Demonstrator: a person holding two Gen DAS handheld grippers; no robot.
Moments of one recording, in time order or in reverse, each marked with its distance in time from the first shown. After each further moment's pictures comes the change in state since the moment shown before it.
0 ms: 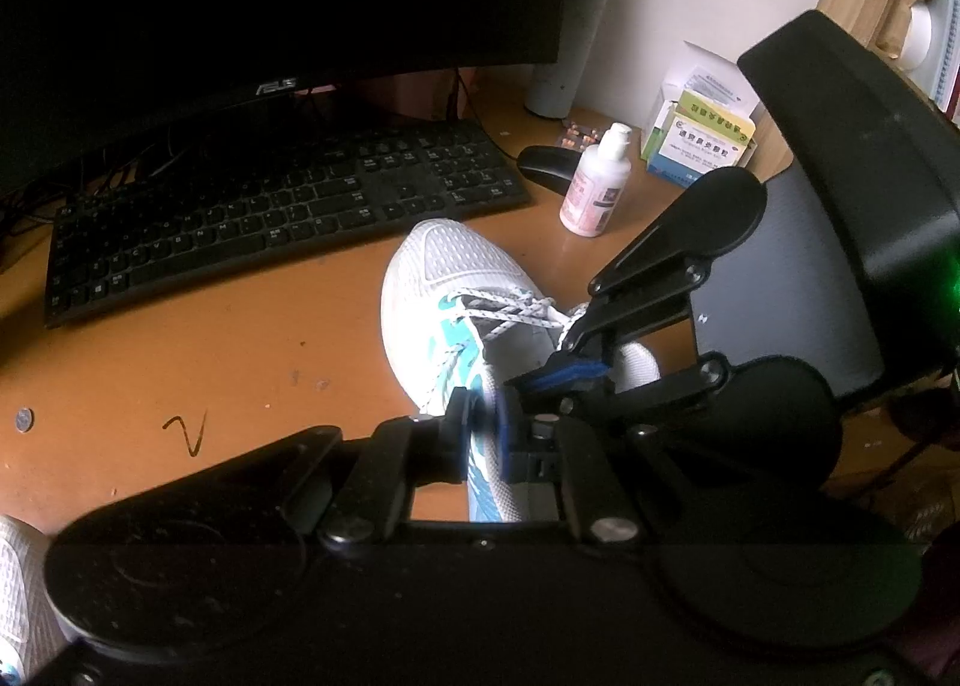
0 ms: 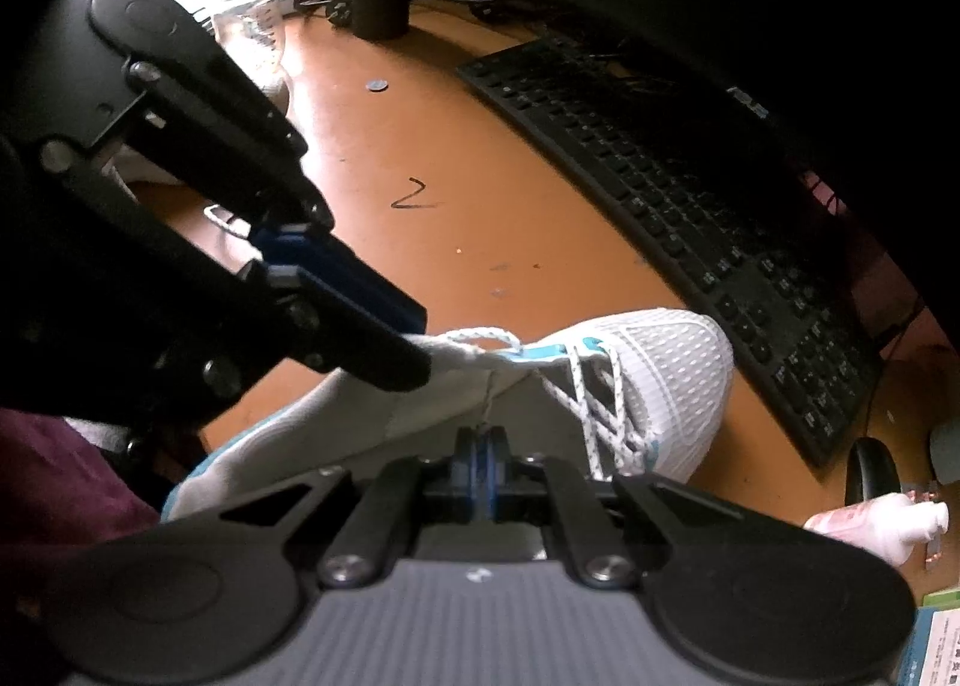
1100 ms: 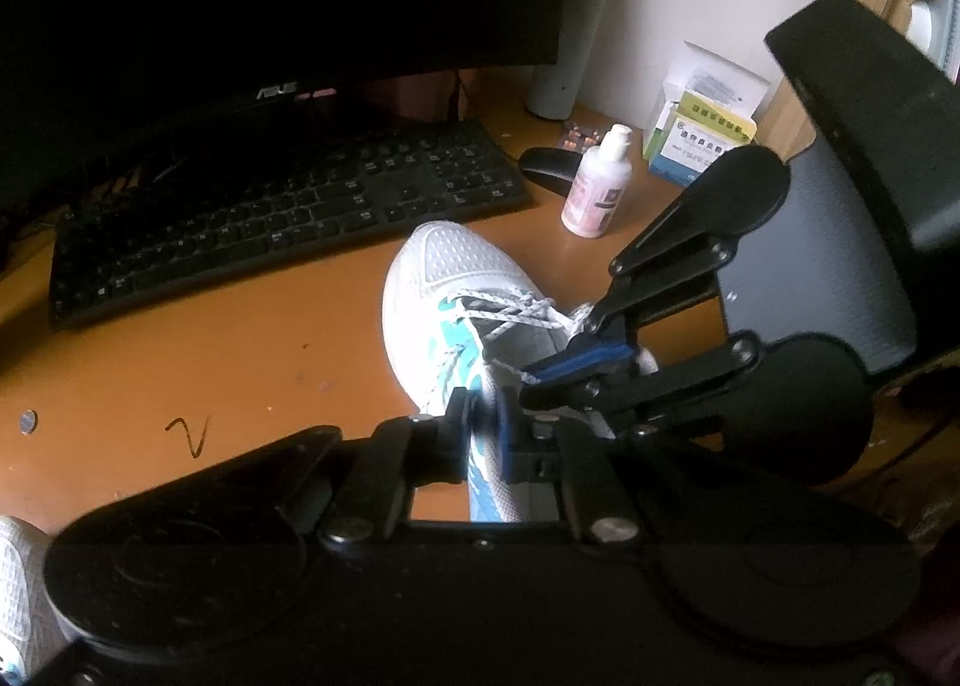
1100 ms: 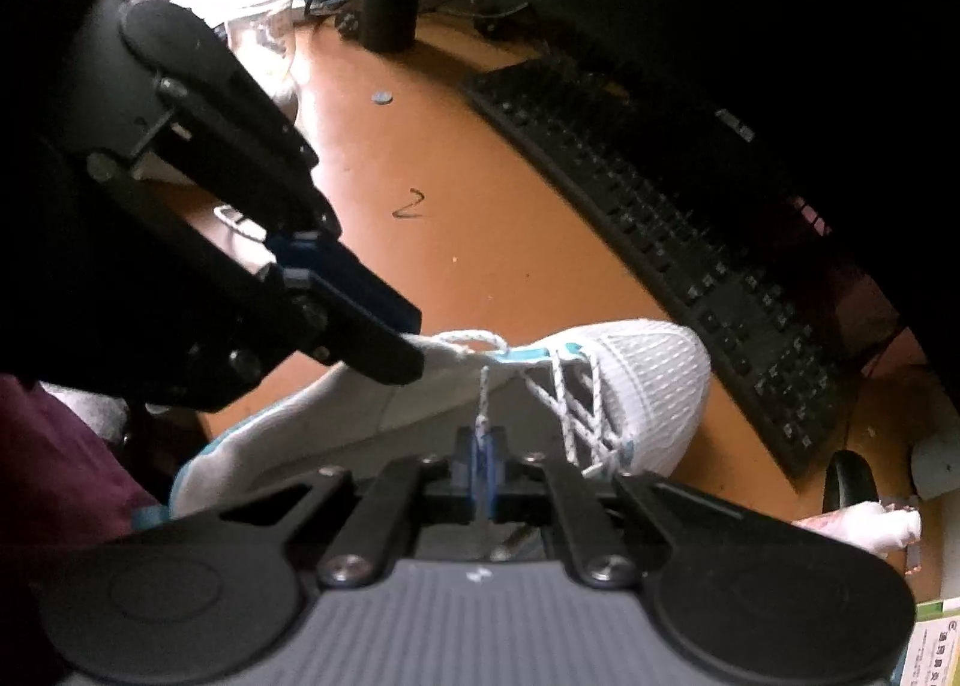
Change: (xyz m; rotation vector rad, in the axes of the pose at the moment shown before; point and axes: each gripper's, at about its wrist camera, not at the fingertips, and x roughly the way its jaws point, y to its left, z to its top) left arm -0.001 0.001 0.000 0.011 -0.005 -0.001; right arm -0.013 -0.004 -0.003 -0.030 -0.007 -0.013
